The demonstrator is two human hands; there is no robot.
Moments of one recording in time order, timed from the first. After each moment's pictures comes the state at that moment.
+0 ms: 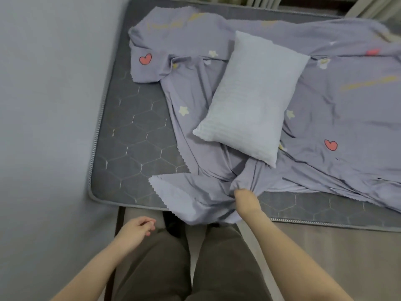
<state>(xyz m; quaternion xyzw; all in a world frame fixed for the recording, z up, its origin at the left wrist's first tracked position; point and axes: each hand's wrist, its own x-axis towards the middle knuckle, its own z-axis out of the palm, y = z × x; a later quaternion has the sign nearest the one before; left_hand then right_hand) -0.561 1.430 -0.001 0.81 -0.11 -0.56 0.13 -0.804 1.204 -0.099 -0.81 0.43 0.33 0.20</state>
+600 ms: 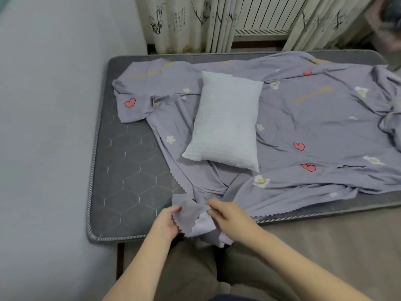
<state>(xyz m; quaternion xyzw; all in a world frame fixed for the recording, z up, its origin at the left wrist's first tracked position) -0.586 1.347 0.006 0.59 0.20 -0.65 0.43 -0.767 1.279 0.082 -0.82 0.38 0.00 0.43</state>
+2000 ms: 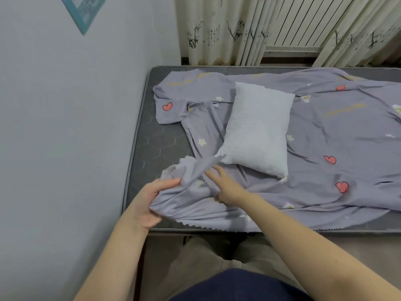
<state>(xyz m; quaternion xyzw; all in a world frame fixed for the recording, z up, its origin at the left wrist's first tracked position) -0.471 1.413 0.141 0.39 -0.07 -0.74 0.55 -0.651 1.257 0.039 -0.87 0.32 0.15 0.34</state>
